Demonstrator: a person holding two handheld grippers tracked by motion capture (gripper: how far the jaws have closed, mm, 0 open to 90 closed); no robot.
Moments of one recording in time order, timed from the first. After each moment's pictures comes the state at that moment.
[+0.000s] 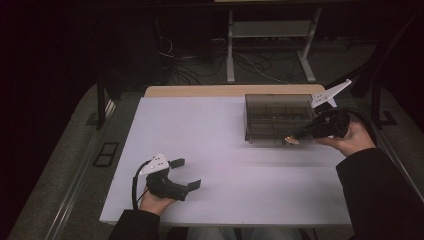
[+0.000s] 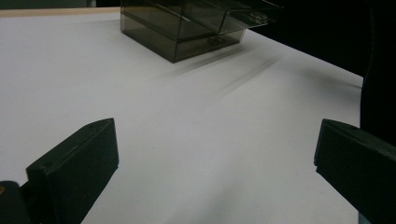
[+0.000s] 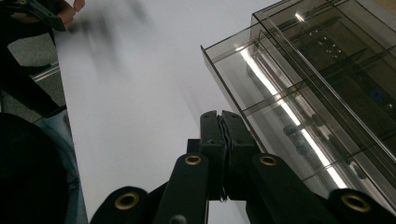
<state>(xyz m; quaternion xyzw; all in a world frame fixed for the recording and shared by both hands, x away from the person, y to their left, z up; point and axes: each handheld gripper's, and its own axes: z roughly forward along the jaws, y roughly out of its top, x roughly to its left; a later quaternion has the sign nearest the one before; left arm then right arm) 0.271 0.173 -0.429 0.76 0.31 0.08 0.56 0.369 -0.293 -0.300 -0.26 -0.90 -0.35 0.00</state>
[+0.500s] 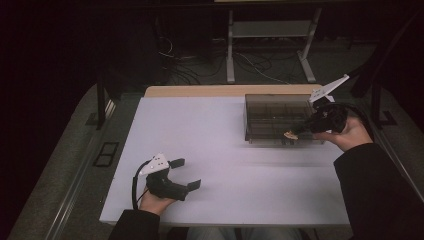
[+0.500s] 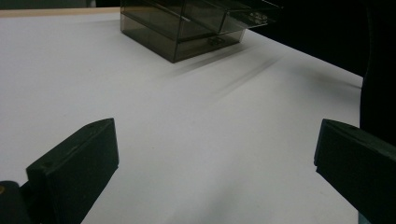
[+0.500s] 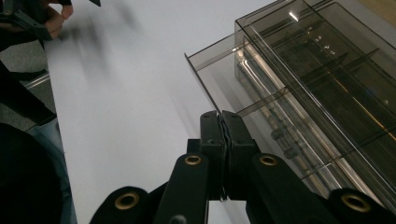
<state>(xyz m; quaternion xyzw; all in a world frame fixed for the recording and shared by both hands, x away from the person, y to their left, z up) 0.271 0.173 -0.429 0.76 0.31 0.08 0.56 0.383 -0.294 -0.299 -0.28 -0.89 -0.35 0.00</state>
